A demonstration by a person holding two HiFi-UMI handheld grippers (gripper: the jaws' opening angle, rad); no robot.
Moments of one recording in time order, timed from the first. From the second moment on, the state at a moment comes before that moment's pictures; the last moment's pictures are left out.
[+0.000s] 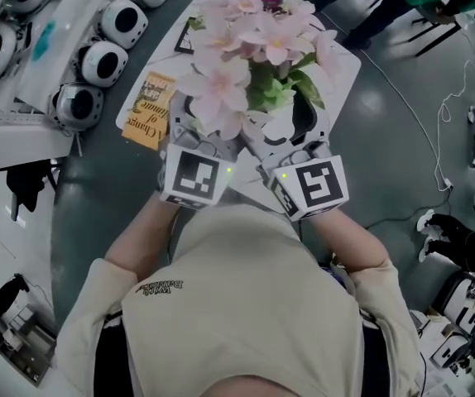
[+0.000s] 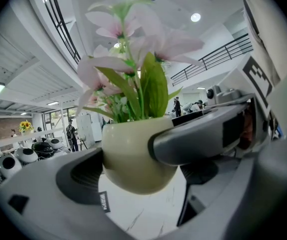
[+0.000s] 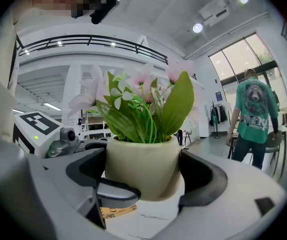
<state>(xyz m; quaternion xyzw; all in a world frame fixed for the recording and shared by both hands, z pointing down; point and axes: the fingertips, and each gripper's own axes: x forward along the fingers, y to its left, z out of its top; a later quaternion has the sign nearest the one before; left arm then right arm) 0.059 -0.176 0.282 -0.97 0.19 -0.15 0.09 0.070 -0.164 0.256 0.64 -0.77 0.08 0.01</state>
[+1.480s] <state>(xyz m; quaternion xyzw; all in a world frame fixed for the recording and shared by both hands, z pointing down) 0.171 -0.387 0.537 -0.97 0.17 -0.18 0.01 0.186 -0.380 0.506 0.65 -0.75 0.15 -0.01</state>
